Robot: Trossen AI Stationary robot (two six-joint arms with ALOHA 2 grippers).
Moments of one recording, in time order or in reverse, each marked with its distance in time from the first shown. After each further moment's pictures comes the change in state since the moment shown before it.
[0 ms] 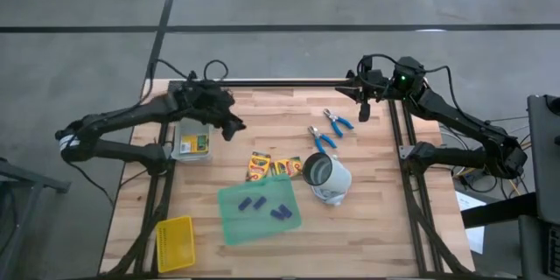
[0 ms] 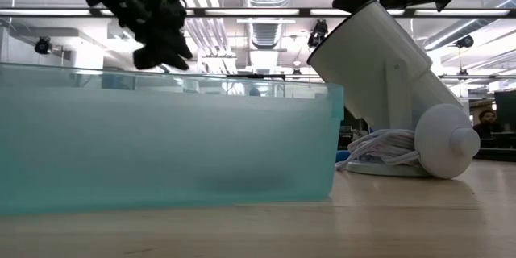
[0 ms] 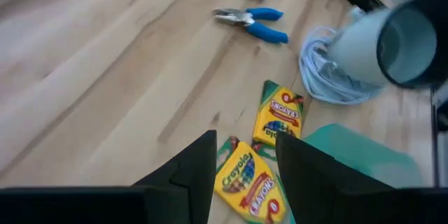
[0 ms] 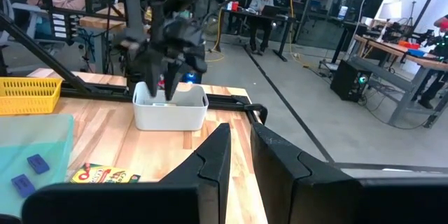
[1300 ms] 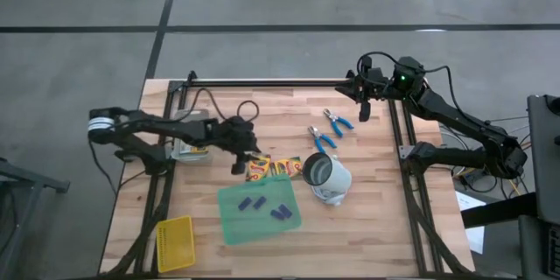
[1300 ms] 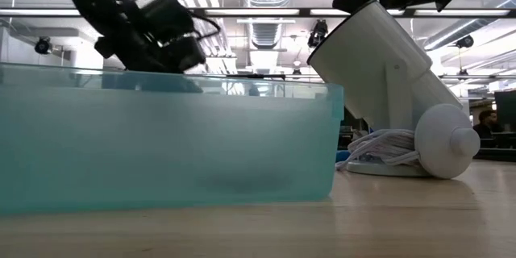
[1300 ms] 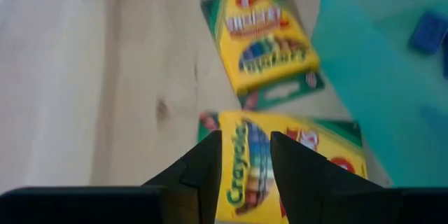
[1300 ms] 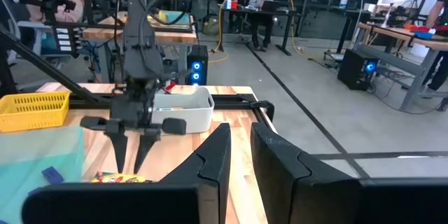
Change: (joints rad) left arm -0.243 0.345 -0.213 0.491 -0.045 0.546; right arm 0.000 0.001 0.000 -0.001 0.000 0.087
